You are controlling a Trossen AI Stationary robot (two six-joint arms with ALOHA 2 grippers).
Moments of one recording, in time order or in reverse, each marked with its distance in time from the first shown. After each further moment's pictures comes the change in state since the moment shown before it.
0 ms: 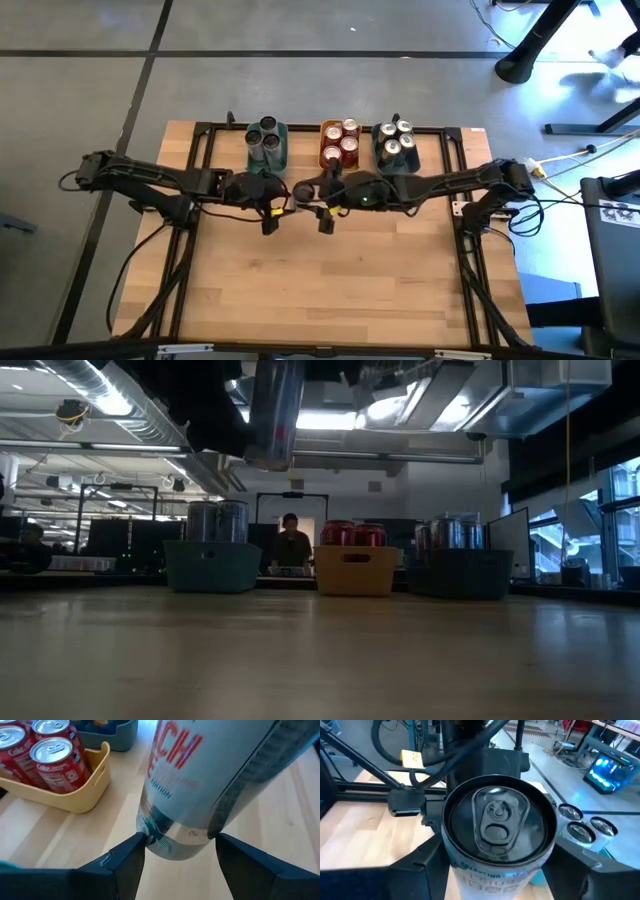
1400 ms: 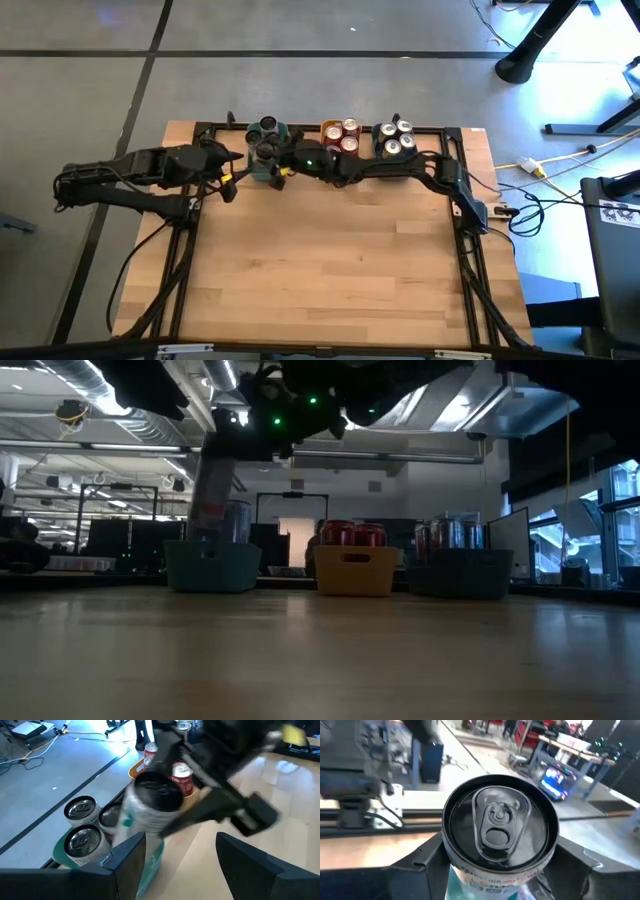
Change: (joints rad) left arm 0.139 -0.454 0.082 -0.480 -0.257 0.005; right arm -0.252 0.522 0.358 0.325 -0.040 -0.122
